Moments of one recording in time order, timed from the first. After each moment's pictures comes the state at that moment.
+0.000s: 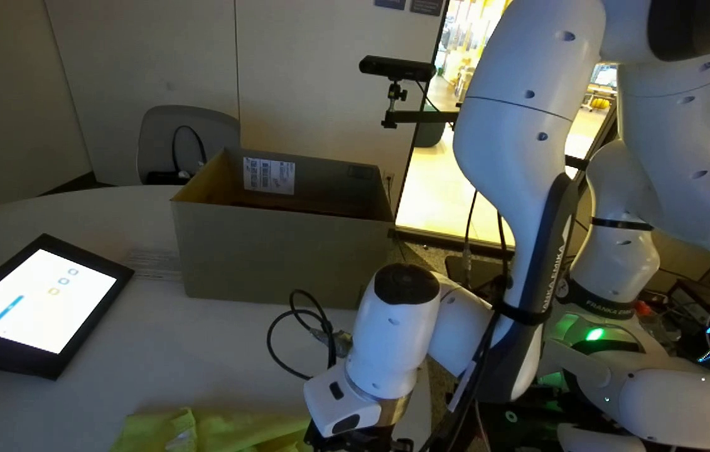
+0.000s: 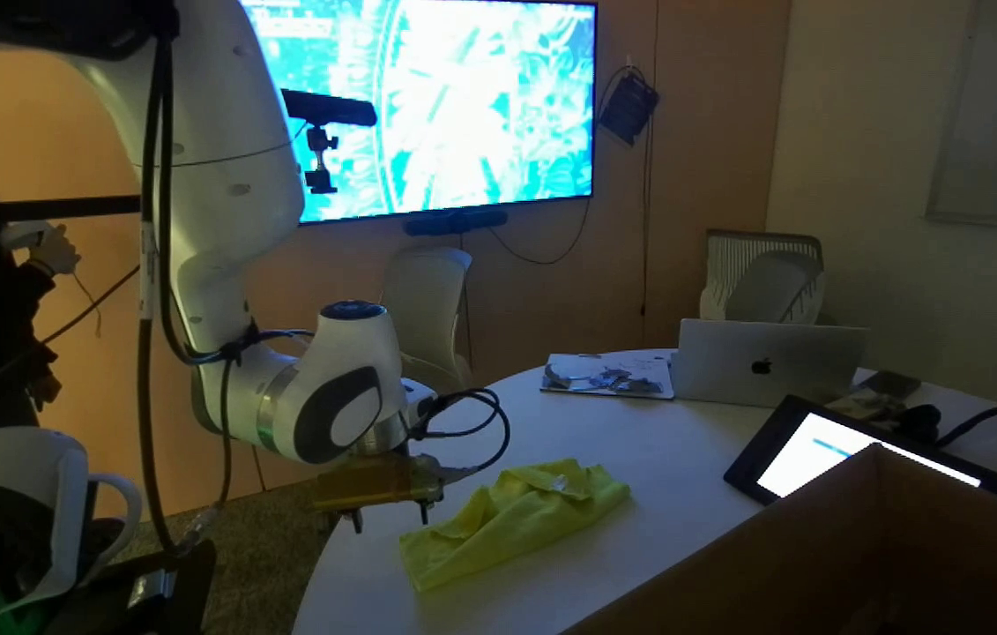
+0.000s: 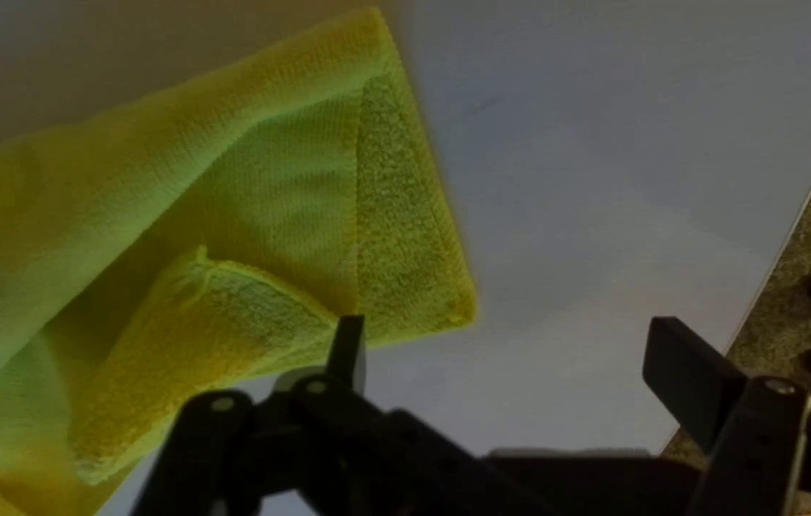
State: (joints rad) arm 0.30 0.64 0.23 -2.33 -0.35 3.07 -0.57
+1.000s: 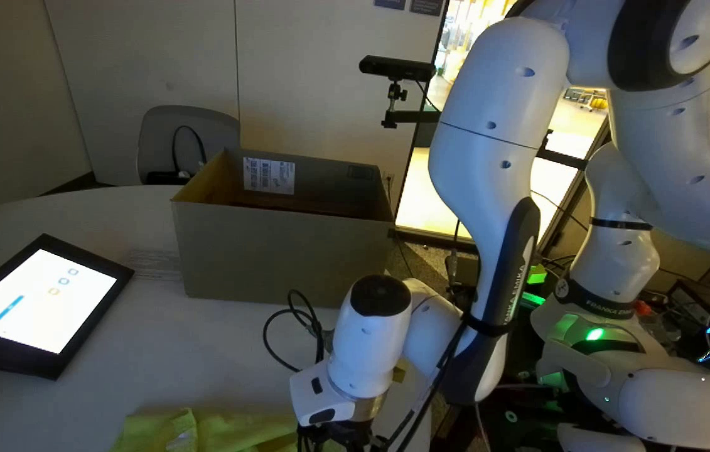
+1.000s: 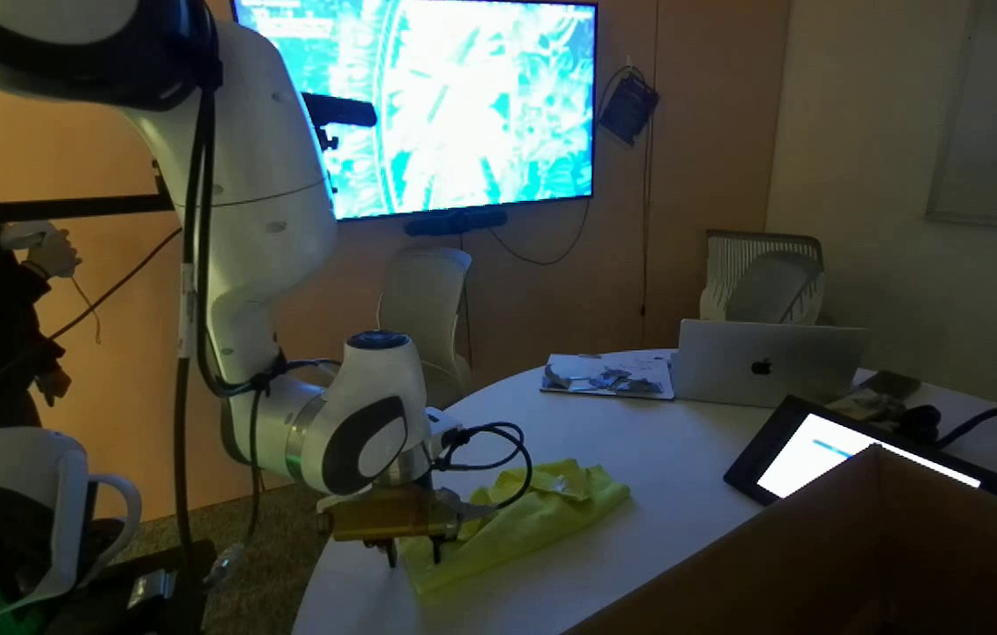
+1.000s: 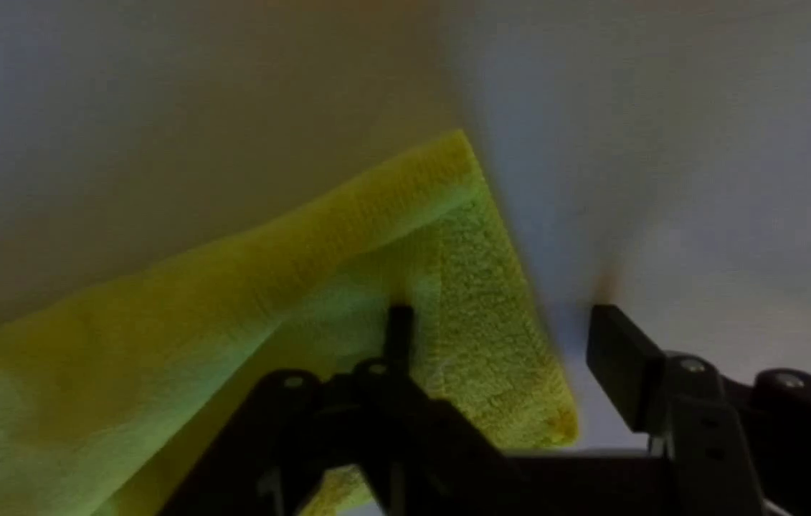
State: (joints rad) arm 0.33 0.74 0.14 -2.26 -0.38 3.06 -0.49
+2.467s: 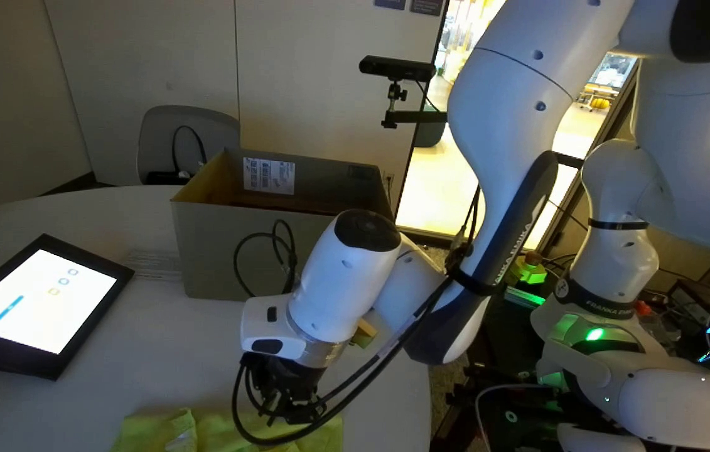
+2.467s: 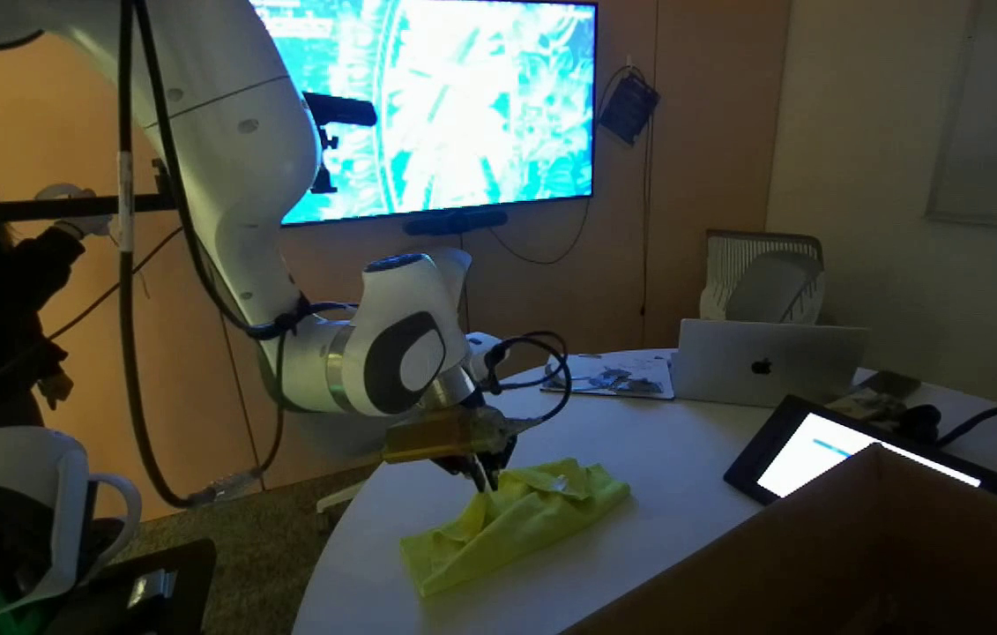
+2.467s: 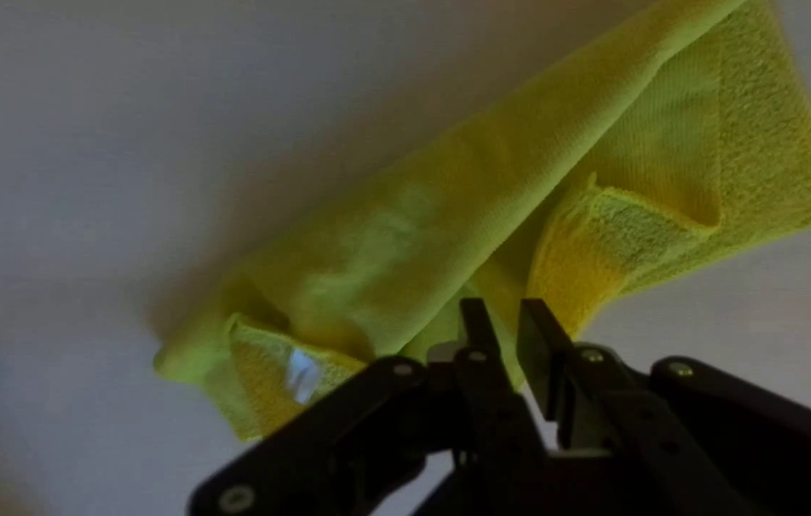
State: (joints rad) arm 0.48 0.59 -0.05 -2.19 -0.39 3.07 -0.31
